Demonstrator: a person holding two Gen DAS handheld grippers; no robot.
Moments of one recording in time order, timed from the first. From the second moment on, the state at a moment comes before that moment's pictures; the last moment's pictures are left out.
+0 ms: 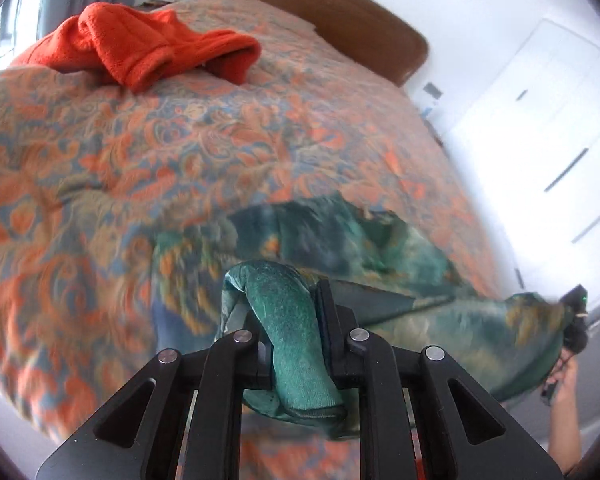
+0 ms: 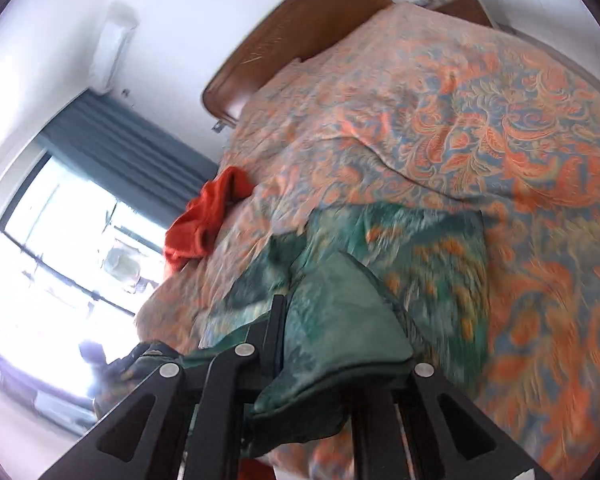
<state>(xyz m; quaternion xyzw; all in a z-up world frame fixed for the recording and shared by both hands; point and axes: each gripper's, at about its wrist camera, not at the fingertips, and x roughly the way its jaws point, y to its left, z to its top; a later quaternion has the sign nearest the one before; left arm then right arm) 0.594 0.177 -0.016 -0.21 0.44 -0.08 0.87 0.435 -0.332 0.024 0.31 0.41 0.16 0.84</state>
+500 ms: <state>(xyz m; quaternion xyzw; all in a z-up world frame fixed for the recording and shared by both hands) 0.620 0.214 -0.041 -0.28 0.44 -0.06 0.85 0.546 -0.376 -0.092 0.52 0.42 0.08 0.74</state>
